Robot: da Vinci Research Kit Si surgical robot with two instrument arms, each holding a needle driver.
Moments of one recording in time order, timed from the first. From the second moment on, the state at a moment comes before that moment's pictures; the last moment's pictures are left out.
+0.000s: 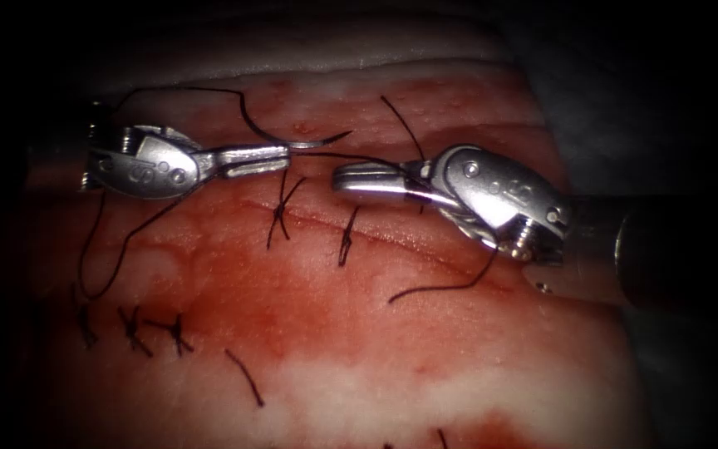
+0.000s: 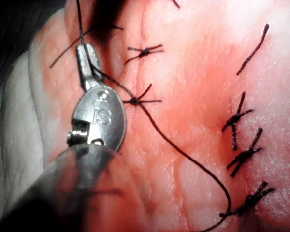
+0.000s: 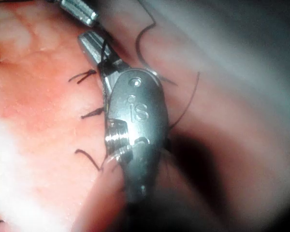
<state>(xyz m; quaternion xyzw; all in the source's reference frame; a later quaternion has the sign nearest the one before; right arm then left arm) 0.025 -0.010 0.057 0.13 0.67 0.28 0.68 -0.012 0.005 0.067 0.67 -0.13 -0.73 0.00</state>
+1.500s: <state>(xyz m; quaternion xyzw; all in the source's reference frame) 0.026 -0.015 0.060 0.18 0.61 0.21 0.74 -0.020 0.008 0.067 0.66 -0.03 -0.75 0.02</state>
